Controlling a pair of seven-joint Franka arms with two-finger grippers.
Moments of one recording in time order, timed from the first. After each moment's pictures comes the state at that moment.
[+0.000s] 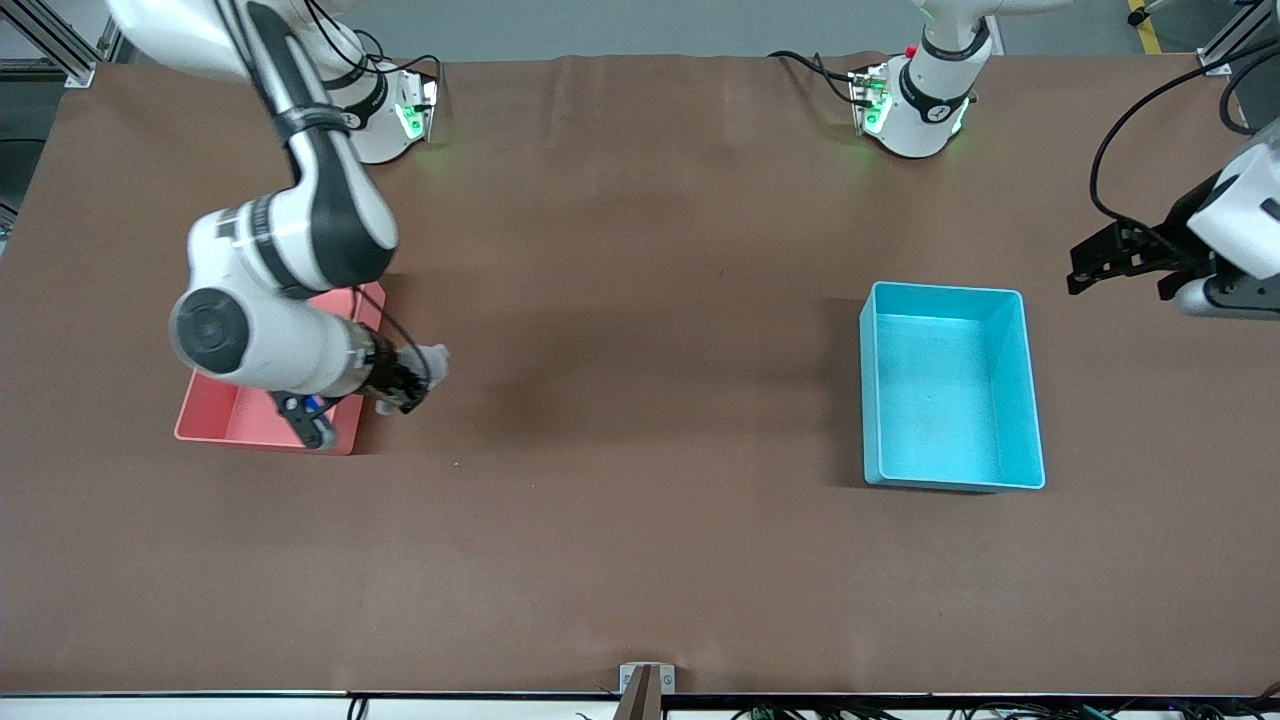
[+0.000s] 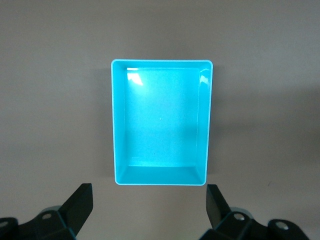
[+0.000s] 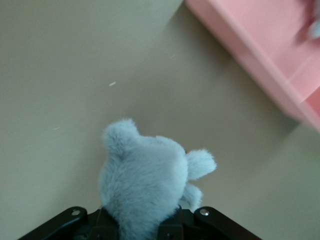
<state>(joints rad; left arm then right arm) -0.02 0.07 -0.06 -1.53 -0.02 1.57 0.00 0.45 0.40 -0.12 -1.60 0.22 1.87 1.18</state>
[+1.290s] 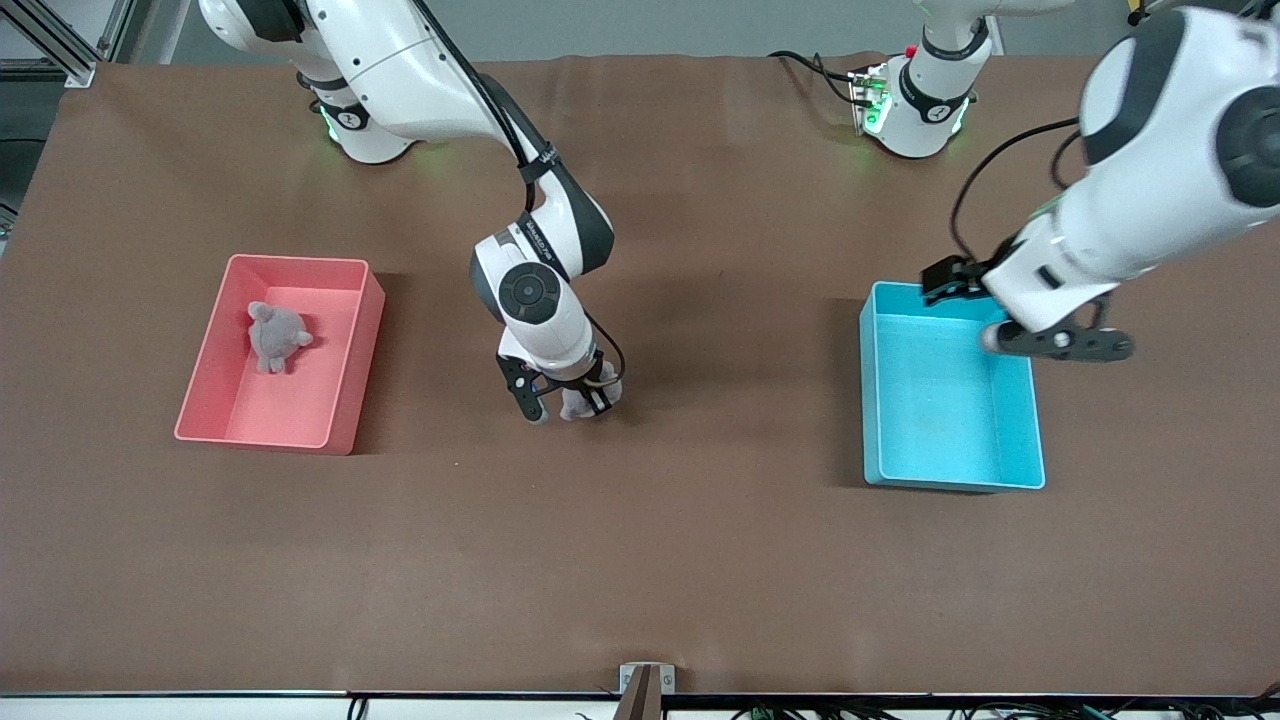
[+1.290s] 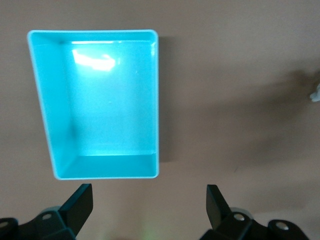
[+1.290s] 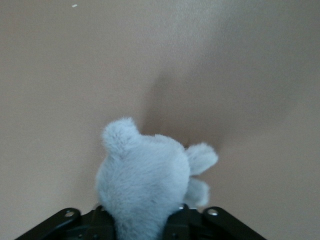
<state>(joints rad) -0.07 0.19 -0.25 -1.56 -0.05 1.61 -0.21 0.76 0.70 -0.12 -1.62 0.22 2.39 1.58</state>
